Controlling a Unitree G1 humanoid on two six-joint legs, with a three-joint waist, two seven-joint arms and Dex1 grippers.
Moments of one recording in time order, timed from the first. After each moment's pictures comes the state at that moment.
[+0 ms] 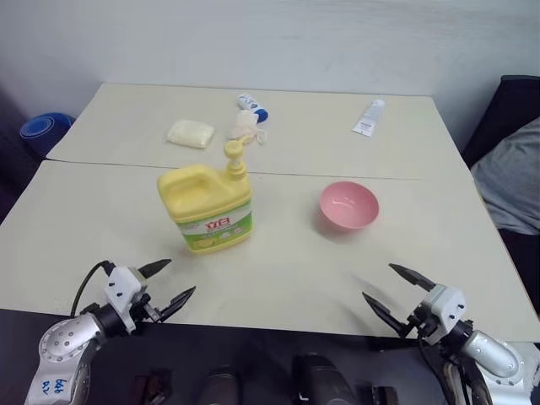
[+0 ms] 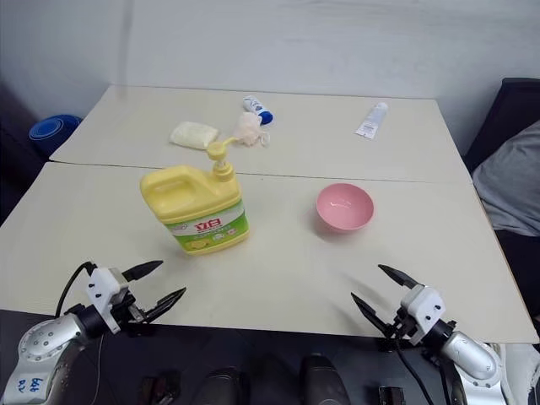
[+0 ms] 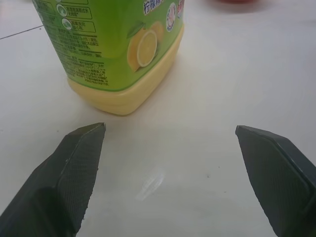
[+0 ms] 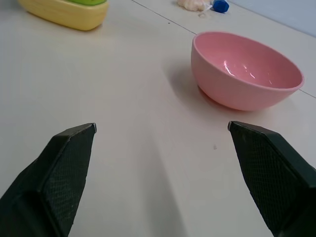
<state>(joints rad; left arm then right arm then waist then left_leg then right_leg) 0.23 0.56 0.26 -0.08 -0.33 -0.05 -0.79 0.25 -0.50 -0.20 0.05 0.31 -0.41 0.88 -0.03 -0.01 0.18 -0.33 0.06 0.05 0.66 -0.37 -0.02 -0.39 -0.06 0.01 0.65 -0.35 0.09</state>
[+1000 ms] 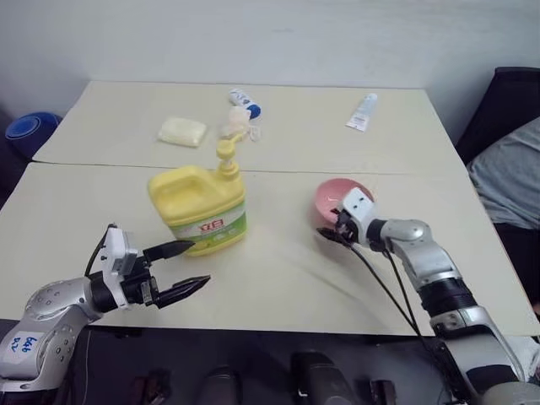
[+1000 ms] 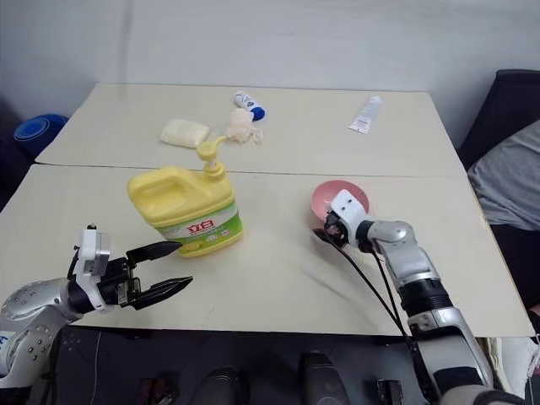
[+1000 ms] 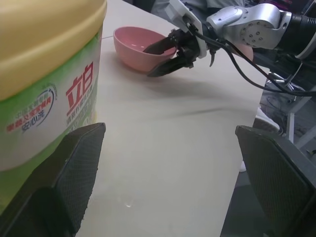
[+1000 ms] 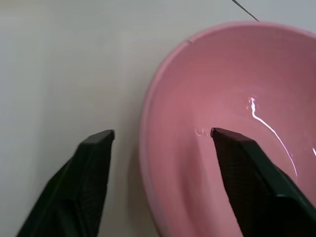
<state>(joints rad) 0.11 0.72 0.30 -0.32 -0.71 0.39 -0.98 -0.63 -0.48 0.18 0.41 0.05 0.27 0.76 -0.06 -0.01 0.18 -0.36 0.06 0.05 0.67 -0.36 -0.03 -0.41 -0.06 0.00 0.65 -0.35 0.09</state>
